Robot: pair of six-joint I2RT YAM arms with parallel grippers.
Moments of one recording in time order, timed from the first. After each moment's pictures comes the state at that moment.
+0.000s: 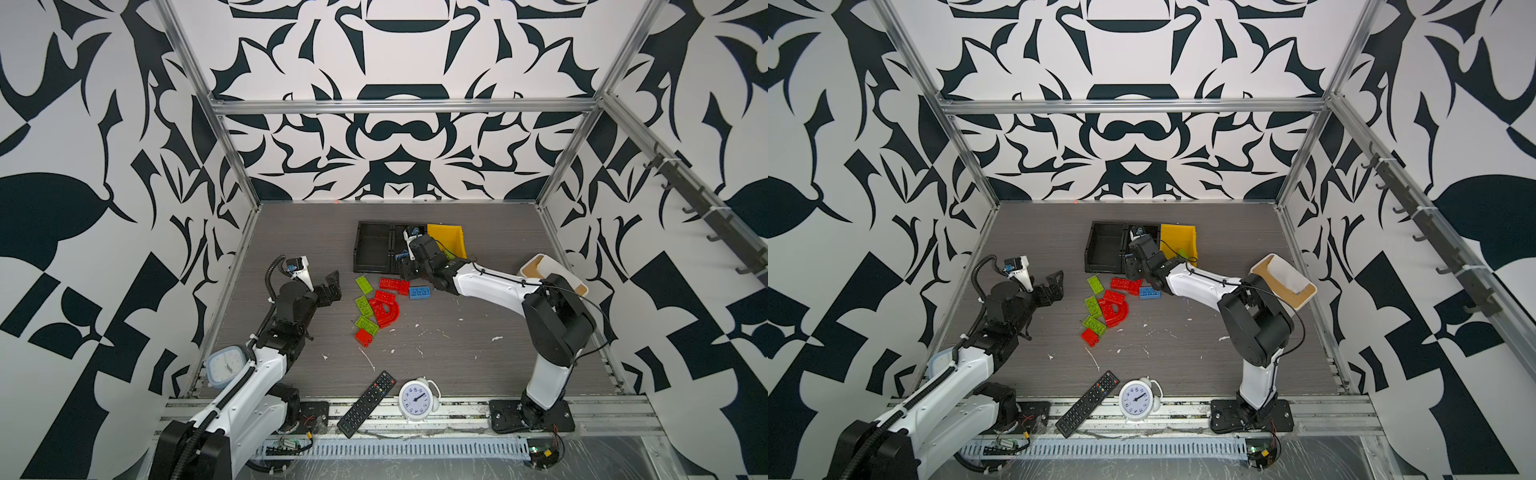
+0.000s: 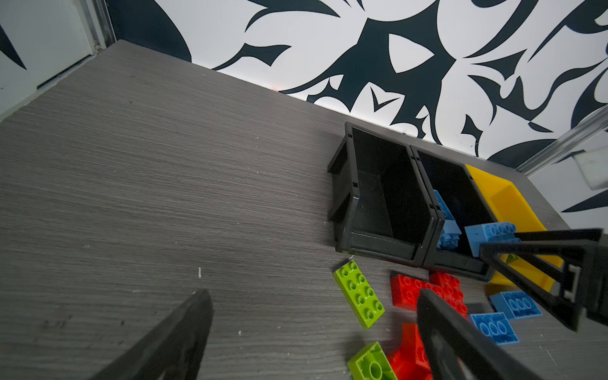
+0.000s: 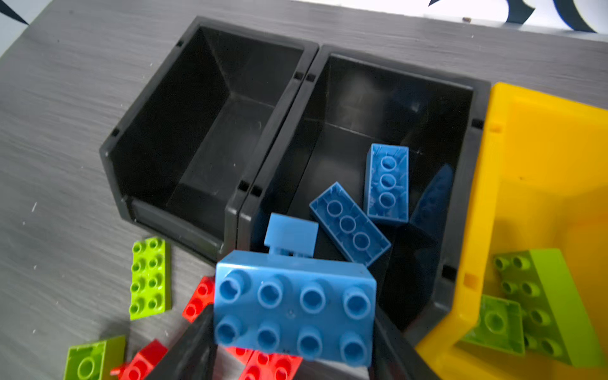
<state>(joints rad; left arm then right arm) -0.28 0.90 0.35 0.22 -0.07 -0.39 0.69 1.83 1.23 -0.11 0.15 0.32</state>
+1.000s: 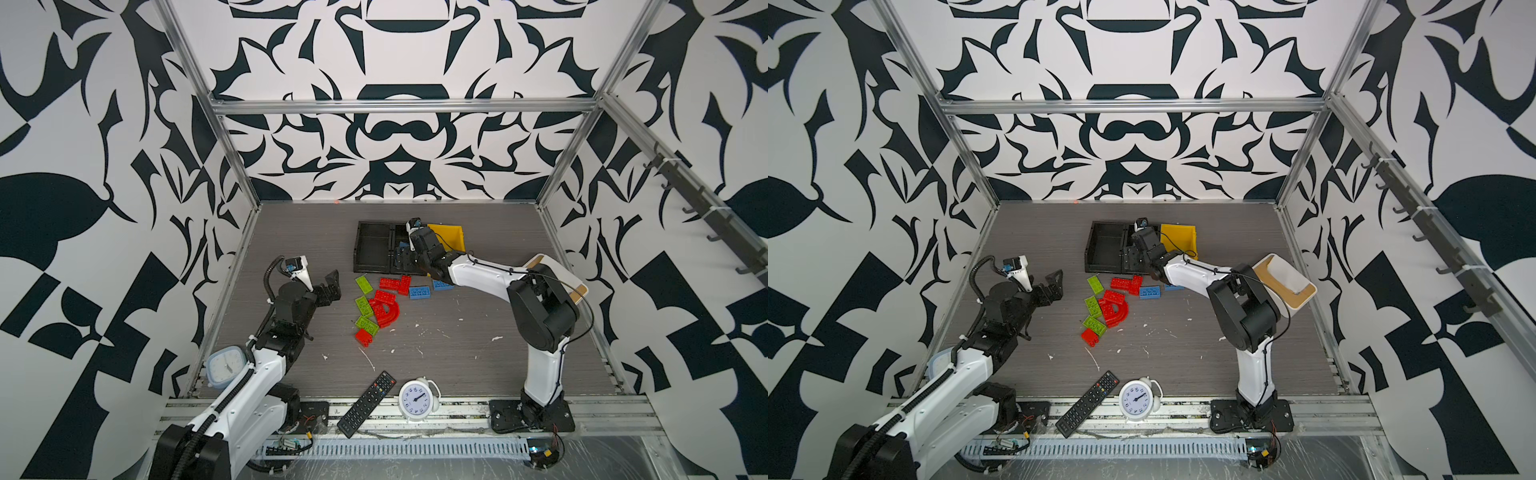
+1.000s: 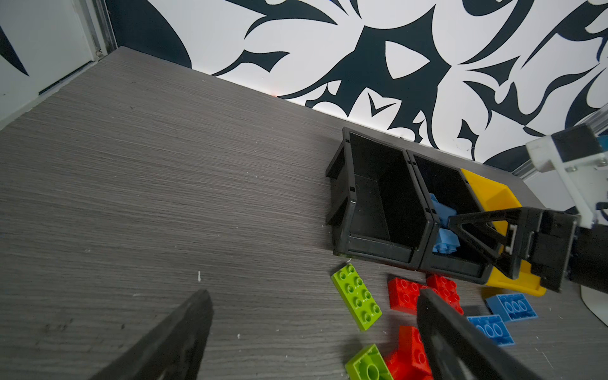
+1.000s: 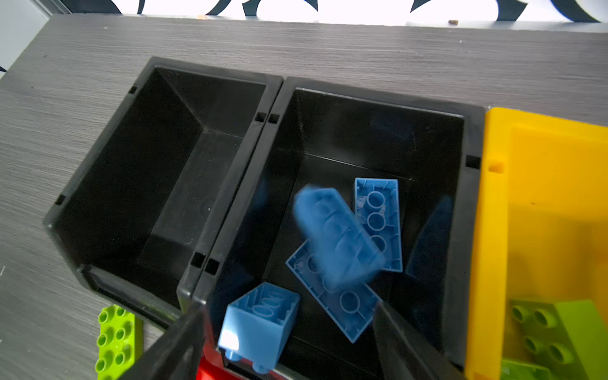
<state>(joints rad) -0.28 0.88 0.35 0.22 -0.07 -0.39 0.63 1.94 1.31 -0.08 0.12 0.36</state>
